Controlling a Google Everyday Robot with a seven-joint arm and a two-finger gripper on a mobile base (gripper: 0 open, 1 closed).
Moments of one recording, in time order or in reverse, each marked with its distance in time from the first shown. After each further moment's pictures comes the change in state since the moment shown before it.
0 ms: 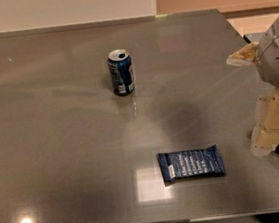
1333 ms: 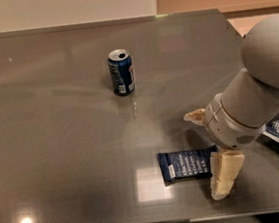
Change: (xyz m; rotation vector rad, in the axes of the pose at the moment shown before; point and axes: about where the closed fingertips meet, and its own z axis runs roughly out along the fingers) arm -0.018 0.044 0.134 -0.157 -0.066 -0.143
